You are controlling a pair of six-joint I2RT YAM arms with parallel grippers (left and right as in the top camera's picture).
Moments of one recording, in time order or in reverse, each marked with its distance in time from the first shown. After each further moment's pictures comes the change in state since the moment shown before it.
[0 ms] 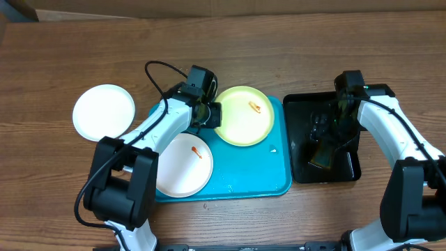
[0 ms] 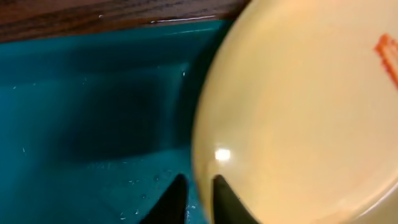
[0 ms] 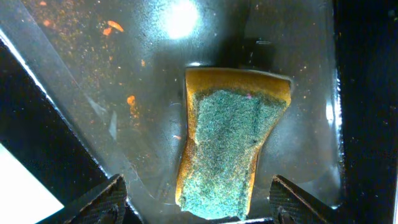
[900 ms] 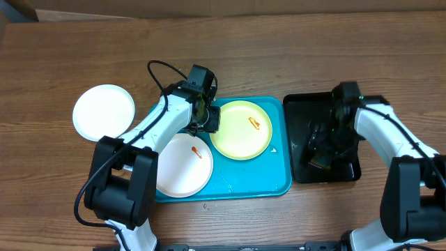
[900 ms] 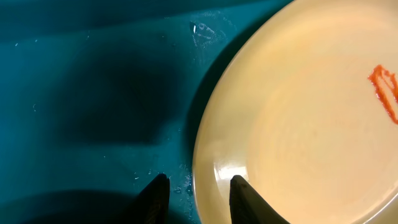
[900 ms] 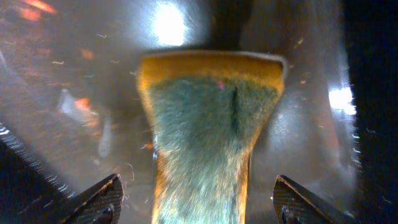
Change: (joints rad) left arm -0.005 0.006 0.049 -0.158 -0.003 0.055; right arm 0.000 0.000 -0.145 0.136 0.025 0.080
